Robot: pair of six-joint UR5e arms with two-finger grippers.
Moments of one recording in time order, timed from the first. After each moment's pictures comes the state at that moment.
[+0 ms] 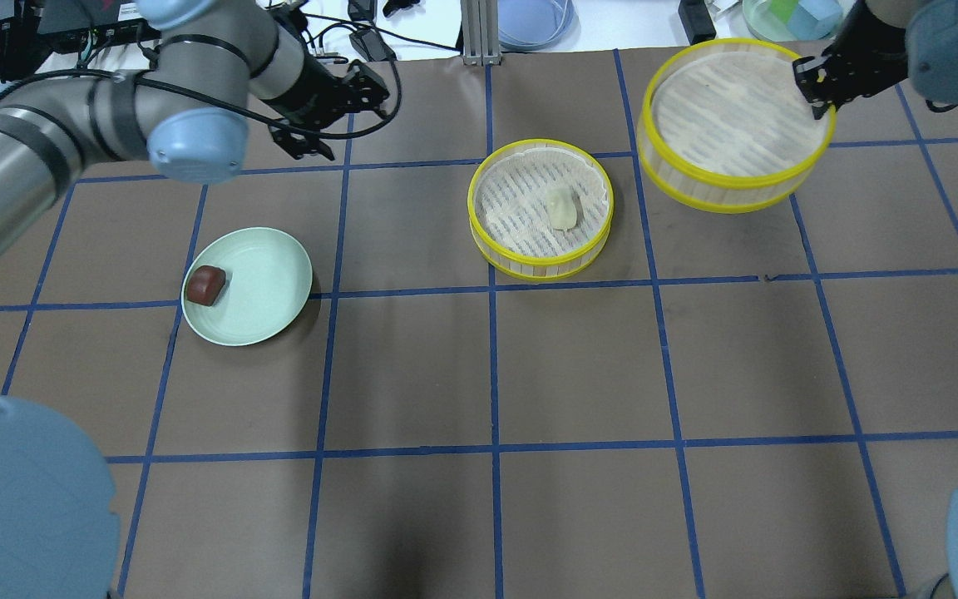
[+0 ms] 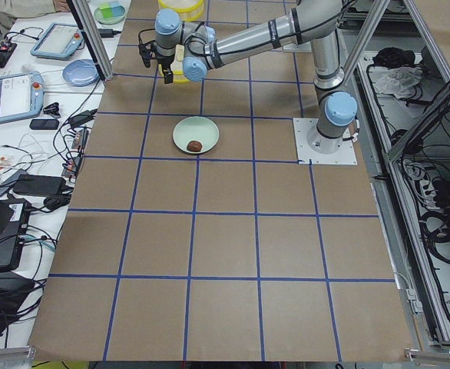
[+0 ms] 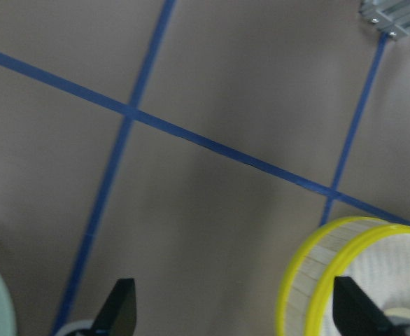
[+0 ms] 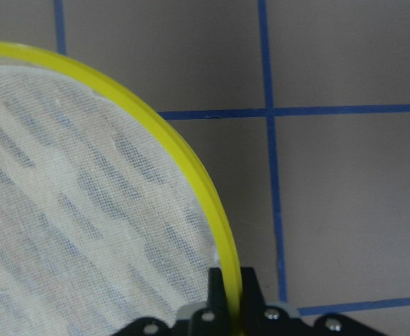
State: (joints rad) left arm -1.50 -1.96 -1.53 -1.02 1.36 -0.26; right arm 1.40 -1.28 1.50 -1.99 -1.62 -0.13
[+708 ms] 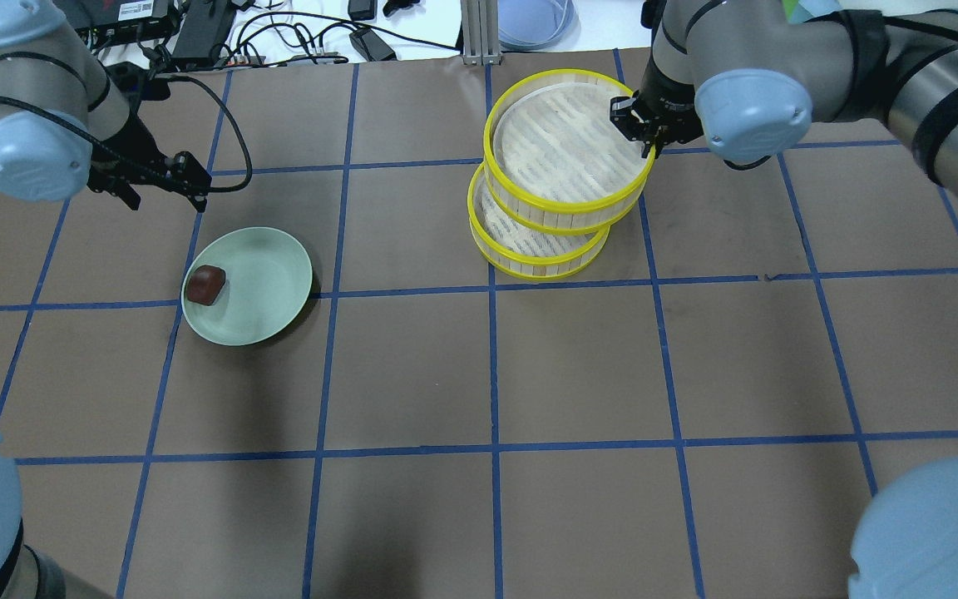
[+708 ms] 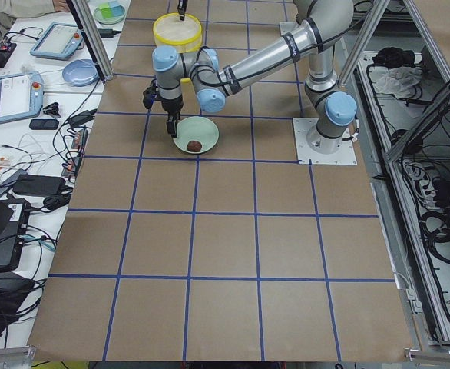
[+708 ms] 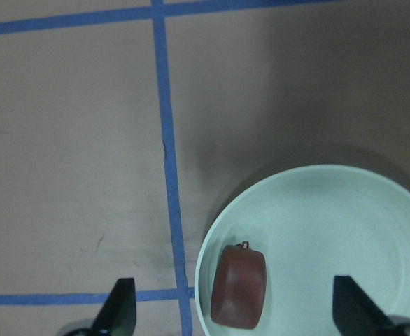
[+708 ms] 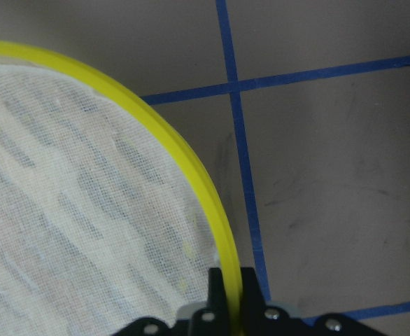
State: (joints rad) left arm -1.29 -1.95 -1.66 -1.07 1.63 0.36; right arm 1.62 -1.19 1.55 -2.09 -1.59 0.19
